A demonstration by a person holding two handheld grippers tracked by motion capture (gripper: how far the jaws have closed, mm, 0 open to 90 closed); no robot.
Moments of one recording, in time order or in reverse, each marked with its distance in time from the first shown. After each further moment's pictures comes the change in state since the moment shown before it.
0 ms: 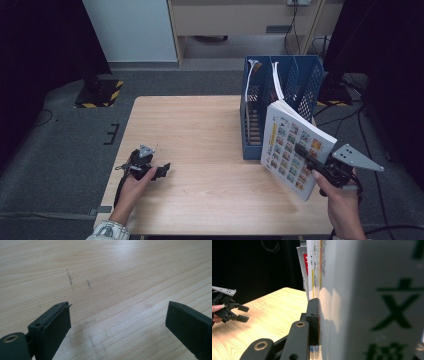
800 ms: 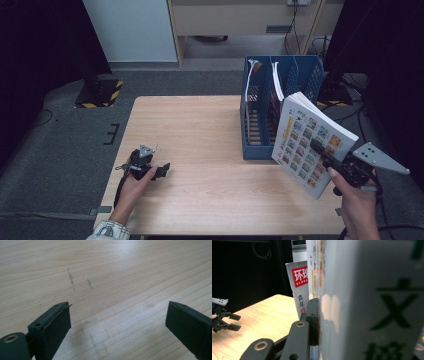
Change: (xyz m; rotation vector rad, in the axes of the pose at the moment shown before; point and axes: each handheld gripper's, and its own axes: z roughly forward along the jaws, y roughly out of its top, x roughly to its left) left arm 0.001 -0.001 0.001 0.007 0.008 -0.001; right arm -0.013 0.021 -0.026 -0.042 -0.065 -0.002
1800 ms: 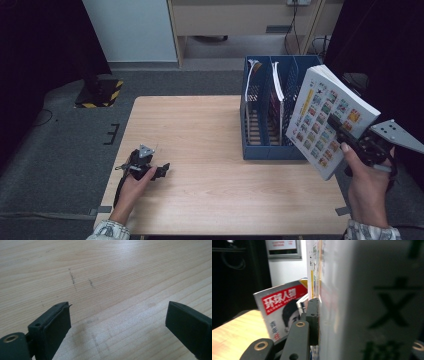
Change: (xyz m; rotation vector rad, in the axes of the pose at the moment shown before) left arm 0.001 0.000 -0.001 -0.005 0.005 0.010; right arm -0.020 0.053 0.007 -0.052 -0.180 0.001
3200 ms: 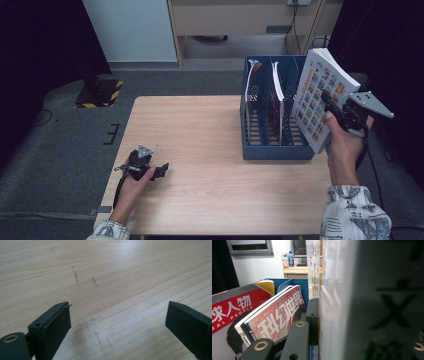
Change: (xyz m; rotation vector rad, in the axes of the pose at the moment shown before) left arm 0.002 -0.002 -0.001 0.000 0.008 -0.014; right arm -0.028 -0.004 0.090 0.020 -0.191 0.012
